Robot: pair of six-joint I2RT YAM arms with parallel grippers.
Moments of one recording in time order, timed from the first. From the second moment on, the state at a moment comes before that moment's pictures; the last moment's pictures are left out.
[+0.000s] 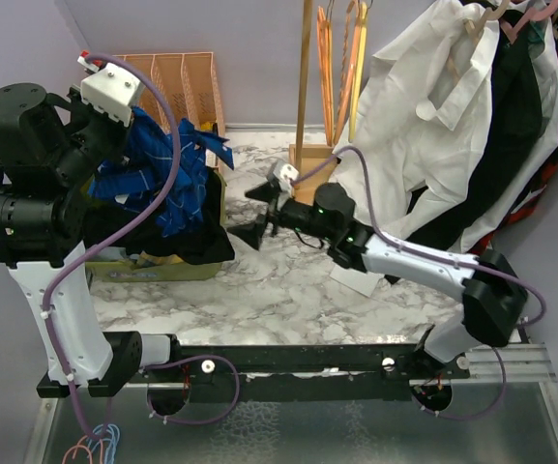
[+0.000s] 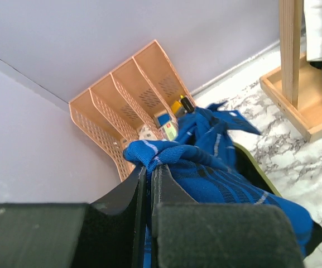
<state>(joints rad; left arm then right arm) 0.01 1.32 2.30 -1.15 0.29 0.47 0.92 1.47 1.00 0.50 -0.33 0.07</state>
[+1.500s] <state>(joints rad) 0.01 1.25 2.08 -1.24 0.49 0.51 0.96 1.99 2.11 0.23 -0.69 -0.18</state>
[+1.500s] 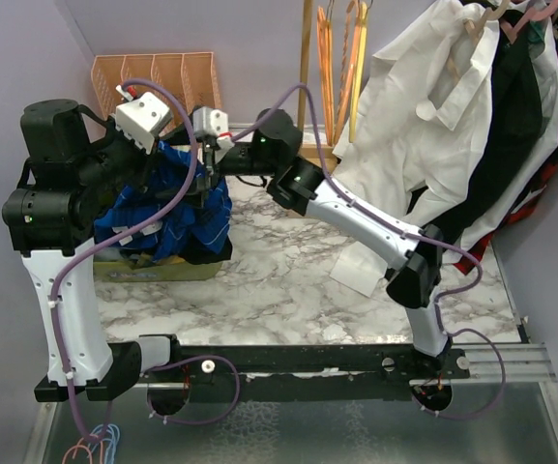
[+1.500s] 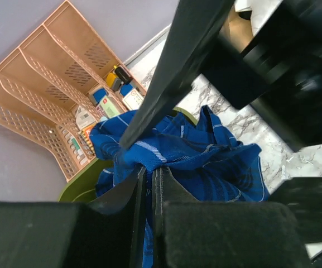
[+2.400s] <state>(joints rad) 0.01 1.24 2.02 -1.29 0.47 0.47 0.87 1.77 1.42 0.47 -0.36 0.04</state>
